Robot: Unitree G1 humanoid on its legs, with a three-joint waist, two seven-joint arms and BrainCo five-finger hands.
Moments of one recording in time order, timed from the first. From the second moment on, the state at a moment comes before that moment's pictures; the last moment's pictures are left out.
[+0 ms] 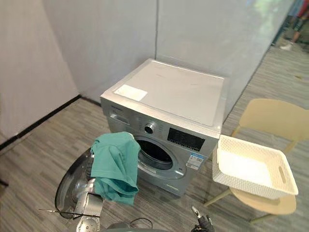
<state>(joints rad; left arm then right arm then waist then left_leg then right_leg) 0.32 -0.04 -0.13 -0.11 -0.66 -0.17 0.03 0.24 0.07 -0.30 0.81 0.63 -0.09 -0.09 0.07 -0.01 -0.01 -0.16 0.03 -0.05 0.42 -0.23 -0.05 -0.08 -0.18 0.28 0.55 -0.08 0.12</state>
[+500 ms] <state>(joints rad) 0.29 -0.06 -0.17 -0.03 -0.67 -0.15 0.02 0.26 0.05 -0.29 0.88 0.63 -0.11 -0.09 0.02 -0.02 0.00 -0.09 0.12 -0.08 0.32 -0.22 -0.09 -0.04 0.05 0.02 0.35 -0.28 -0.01</state>
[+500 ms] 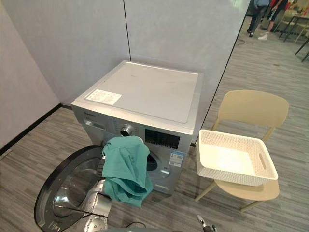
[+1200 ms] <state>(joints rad) 0.33 -0.02 -0.18 -0.07 -0.69 -0.13 0.00 0.27 0.07 -0.26 0.85 0.65 -0.11 -0.09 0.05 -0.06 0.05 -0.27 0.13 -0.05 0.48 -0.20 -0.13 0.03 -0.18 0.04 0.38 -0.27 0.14</state>
